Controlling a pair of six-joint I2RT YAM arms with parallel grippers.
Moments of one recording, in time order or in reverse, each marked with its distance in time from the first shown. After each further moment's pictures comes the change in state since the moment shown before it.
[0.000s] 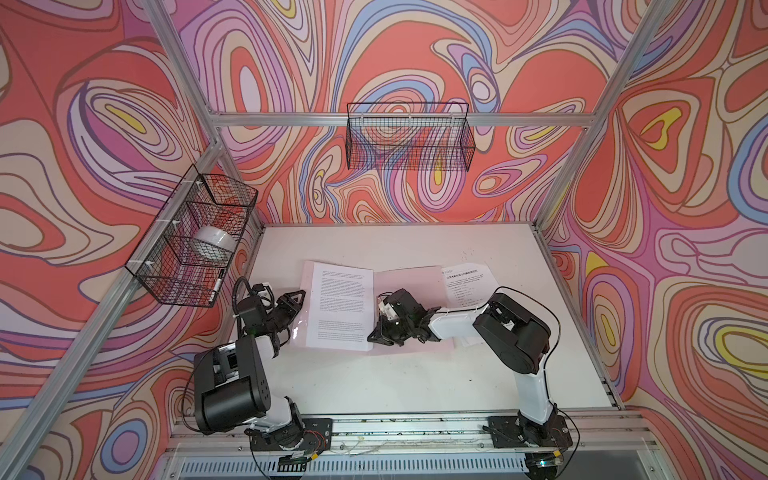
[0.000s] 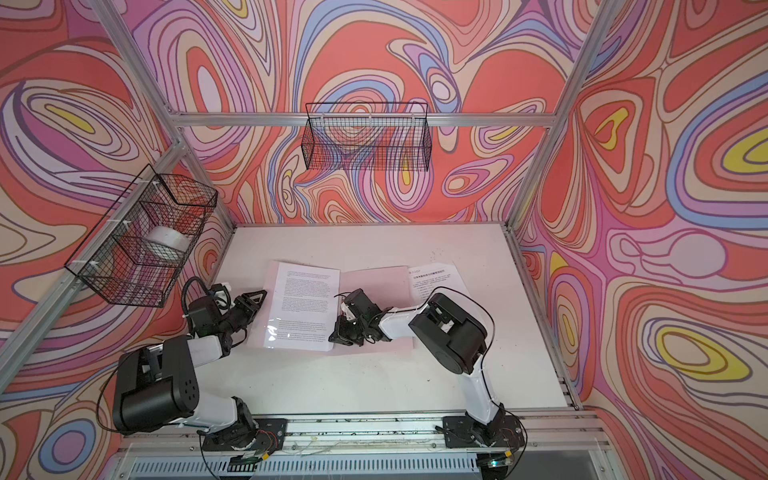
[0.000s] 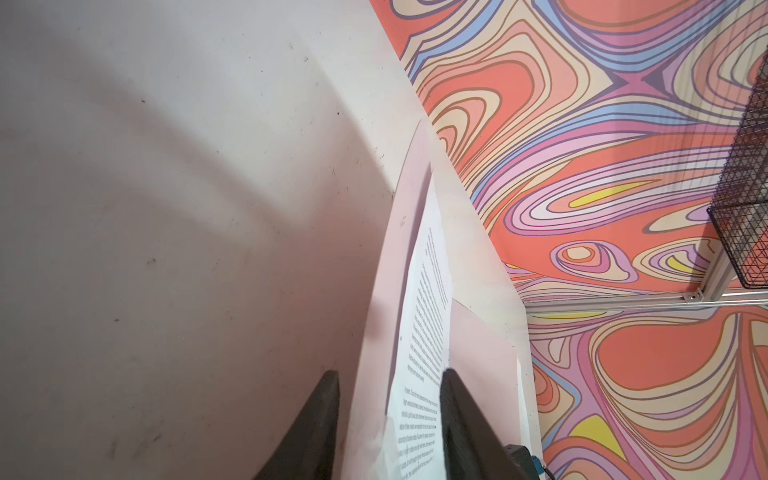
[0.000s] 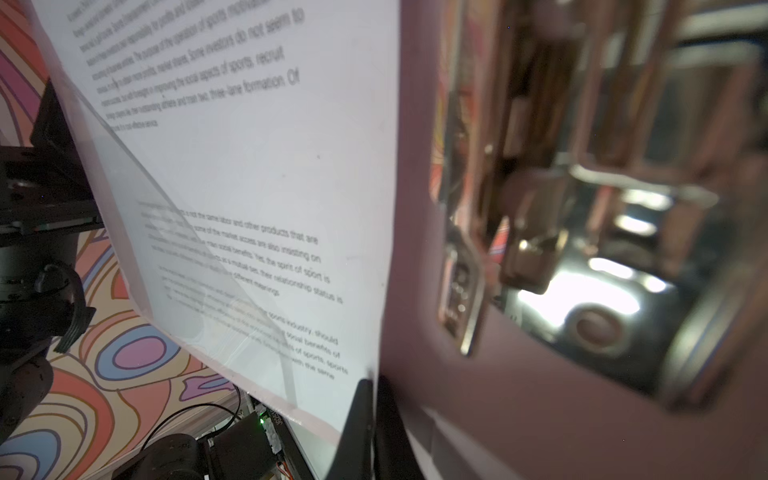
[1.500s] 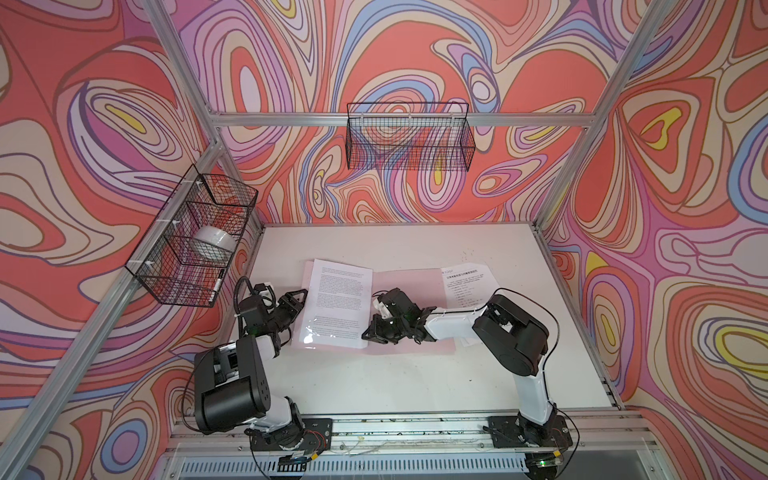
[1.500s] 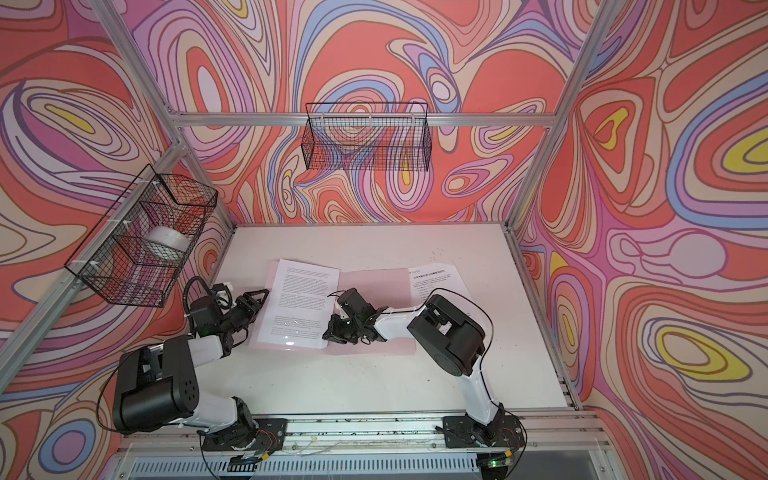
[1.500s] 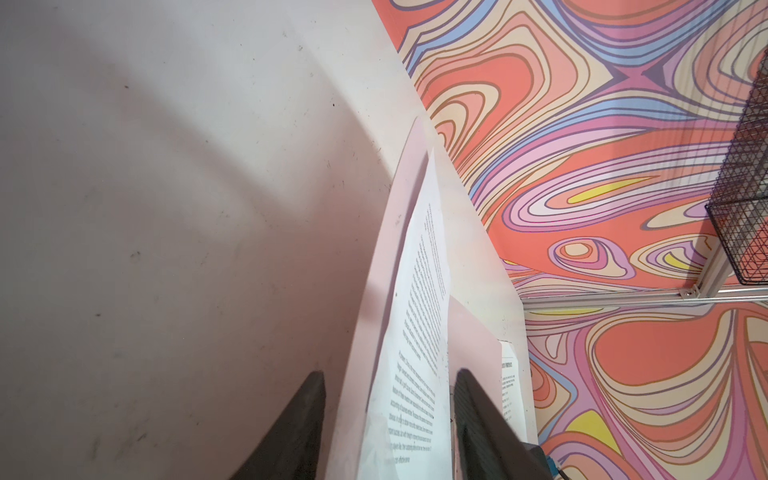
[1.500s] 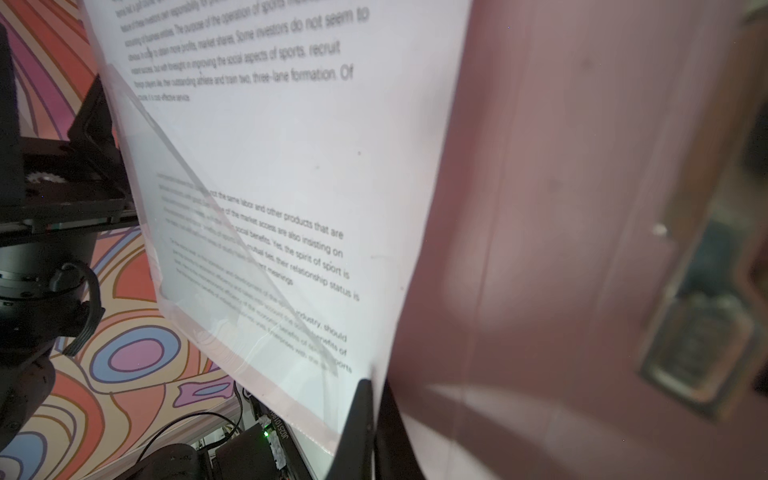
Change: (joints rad) left arm -0.012 0.000 0.000 0.000 0.000 -0.007; right arm 0.033 0.002 0.064 -0.032 0.047 -0.034
